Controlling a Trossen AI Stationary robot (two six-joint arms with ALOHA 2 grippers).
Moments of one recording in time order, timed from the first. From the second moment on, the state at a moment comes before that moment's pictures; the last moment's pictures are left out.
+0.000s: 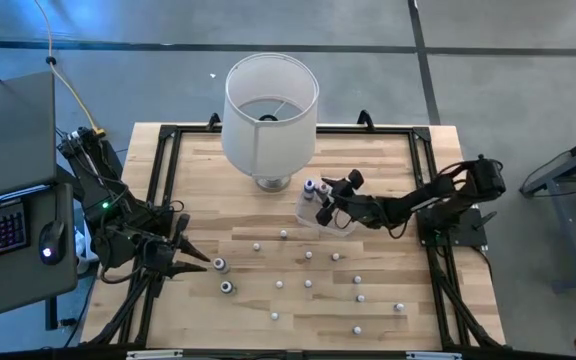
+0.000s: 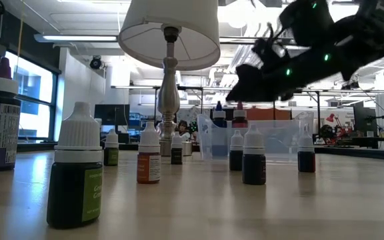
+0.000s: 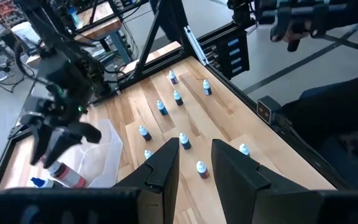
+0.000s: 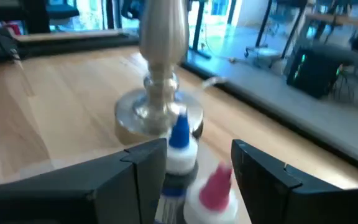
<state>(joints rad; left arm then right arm) -0.96 0.85 0.90 -0.44 -0.67 0.04 0.06 1.60 0.49 0.85 0.74 0.11</state>
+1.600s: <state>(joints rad) -0.96 0.85 0.77 -0.63 -0.90 -0.47 0.28 2.42 1.74 0.44 -0.03 0.09</state>
